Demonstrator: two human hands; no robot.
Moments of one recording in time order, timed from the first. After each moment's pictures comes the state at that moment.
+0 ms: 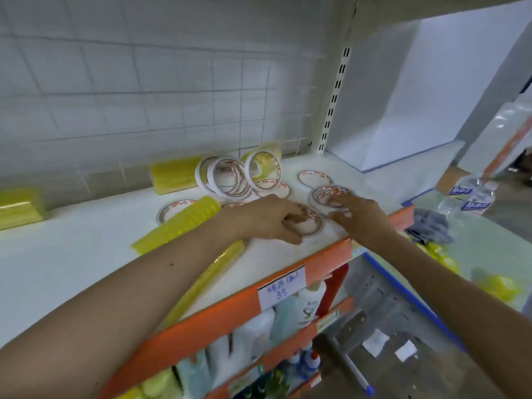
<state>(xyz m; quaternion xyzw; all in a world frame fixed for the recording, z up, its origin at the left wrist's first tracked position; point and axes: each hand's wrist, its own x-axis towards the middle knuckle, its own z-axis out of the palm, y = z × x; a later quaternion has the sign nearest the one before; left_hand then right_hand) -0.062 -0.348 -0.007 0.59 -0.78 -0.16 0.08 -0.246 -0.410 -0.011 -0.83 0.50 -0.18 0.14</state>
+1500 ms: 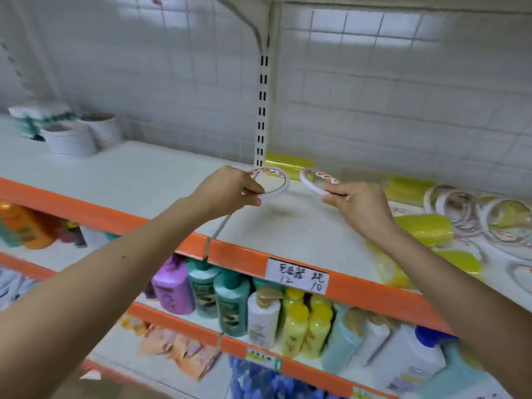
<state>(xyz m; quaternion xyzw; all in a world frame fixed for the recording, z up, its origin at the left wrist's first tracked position) 0.072 0.003 0.020 0.91 -0.37 0.08 0.19 -0.027 -0.212 0.016 -0.95 0.07 -0.23 0.22</state>
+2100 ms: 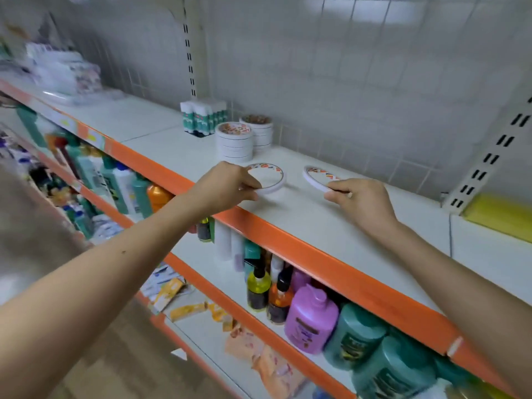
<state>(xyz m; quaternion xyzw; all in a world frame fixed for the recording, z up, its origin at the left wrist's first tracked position) 0.215 0.326 0.003 0.95 -0.23 0.10 0.18 0.191 0.083 -0.005 -0.95 -0.07 -0.17 0.25</state>
